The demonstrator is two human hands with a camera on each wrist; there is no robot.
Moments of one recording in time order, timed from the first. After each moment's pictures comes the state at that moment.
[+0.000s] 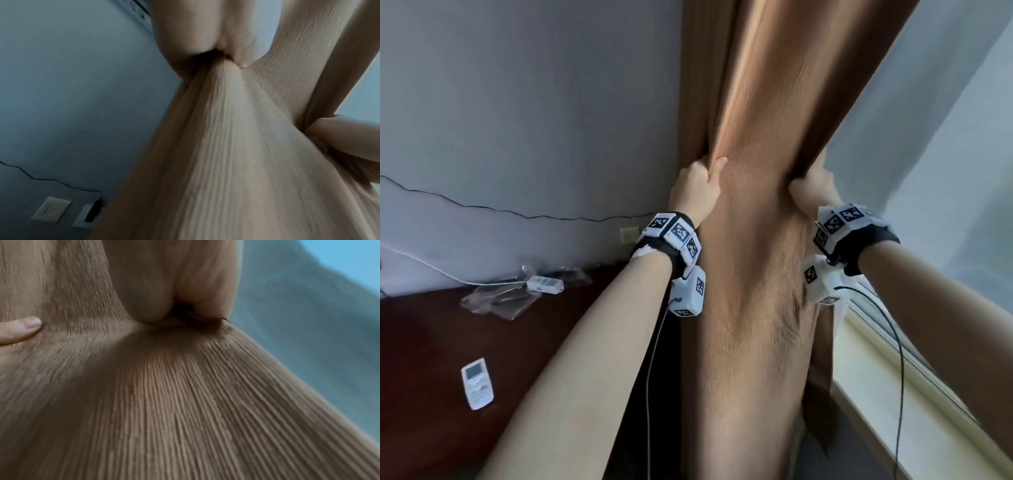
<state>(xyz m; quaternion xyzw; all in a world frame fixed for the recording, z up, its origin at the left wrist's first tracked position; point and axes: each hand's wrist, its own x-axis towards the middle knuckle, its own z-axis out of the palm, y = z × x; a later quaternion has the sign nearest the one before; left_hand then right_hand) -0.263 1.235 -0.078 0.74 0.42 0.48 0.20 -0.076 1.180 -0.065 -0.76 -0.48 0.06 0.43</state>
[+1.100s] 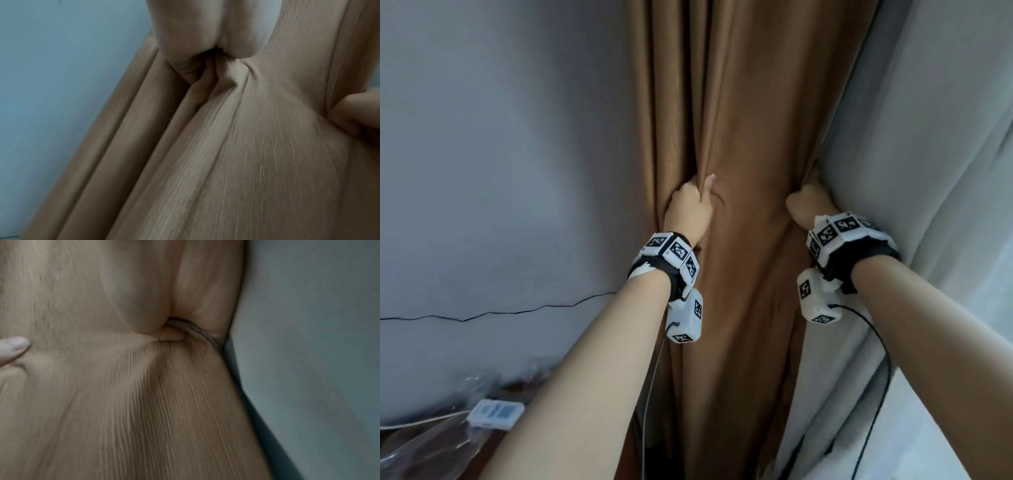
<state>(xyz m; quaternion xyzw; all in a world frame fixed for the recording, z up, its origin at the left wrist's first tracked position) -0.193 1.576 -0.092 0.74 0.39 0.50 0.22 -0.025 1.496 -0.078 -0.76 -0.43 0.07 0.48</state>
